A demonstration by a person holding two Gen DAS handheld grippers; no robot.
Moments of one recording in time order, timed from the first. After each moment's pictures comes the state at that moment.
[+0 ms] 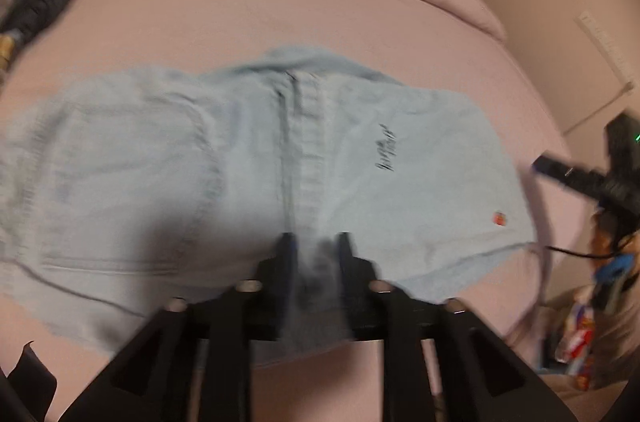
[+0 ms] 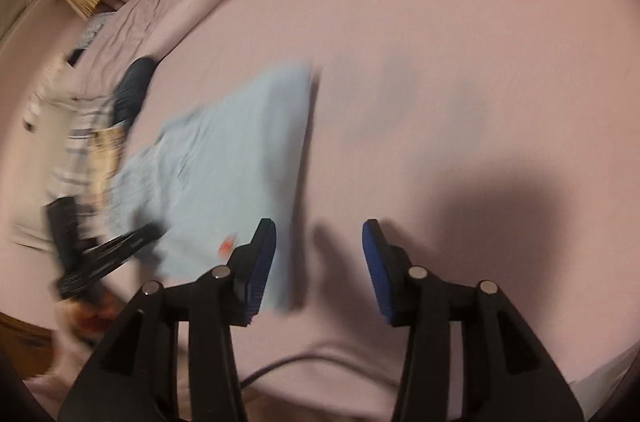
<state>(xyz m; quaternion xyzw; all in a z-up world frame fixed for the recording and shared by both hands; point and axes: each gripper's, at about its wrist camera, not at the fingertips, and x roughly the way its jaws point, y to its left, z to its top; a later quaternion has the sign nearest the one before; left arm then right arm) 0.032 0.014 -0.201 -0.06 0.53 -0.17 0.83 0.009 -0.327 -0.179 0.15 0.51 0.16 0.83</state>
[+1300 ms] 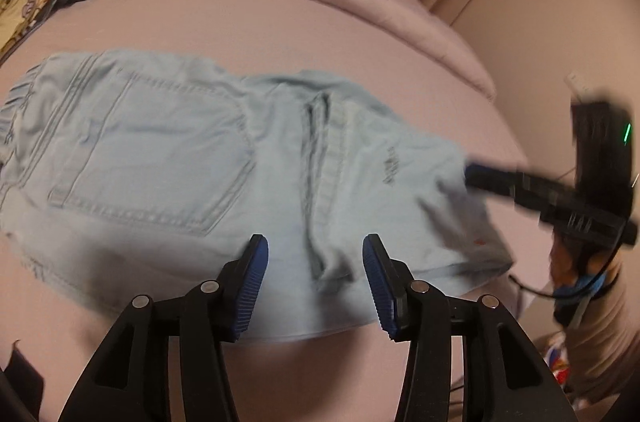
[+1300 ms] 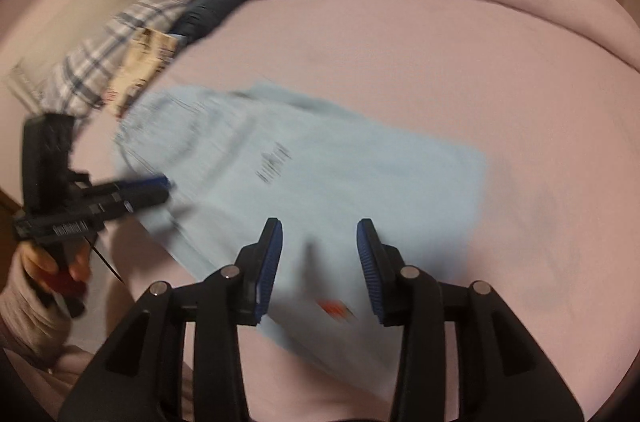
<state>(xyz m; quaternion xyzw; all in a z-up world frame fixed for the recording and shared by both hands) -0.012 0.068 -0.219 -0.15 0.48 -0.17 0.85 0.019 -0.183 -0.179 -0.03 0.47 0.32 0.82</state>
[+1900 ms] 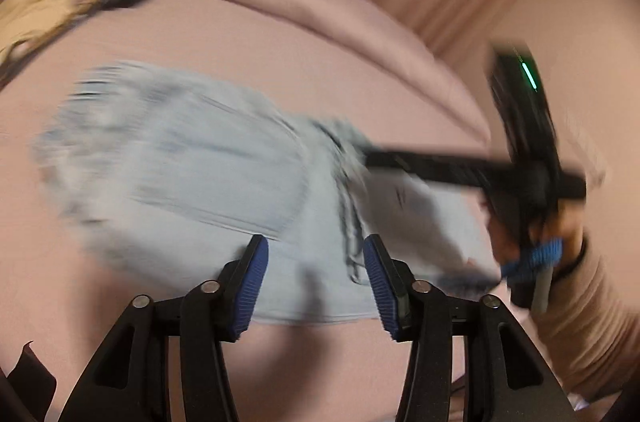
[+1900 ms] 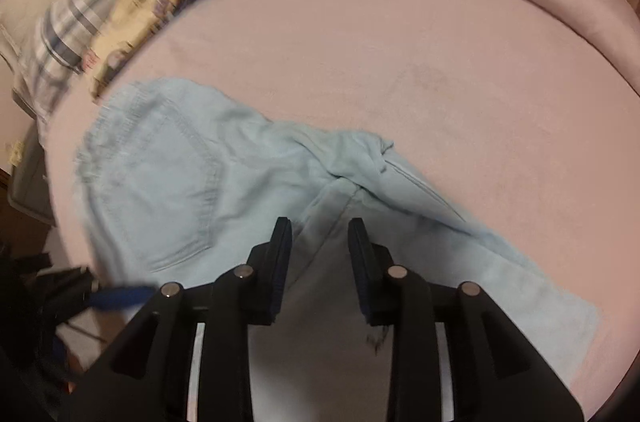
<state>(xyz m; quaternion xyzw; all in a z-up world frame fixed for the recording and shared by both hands) -0.050 0.145 -0.191 -0.24 0.40 -0.15 0.87 0.065 -0.066 -0.193 -0.10 0.51 0.32 0.79</state>
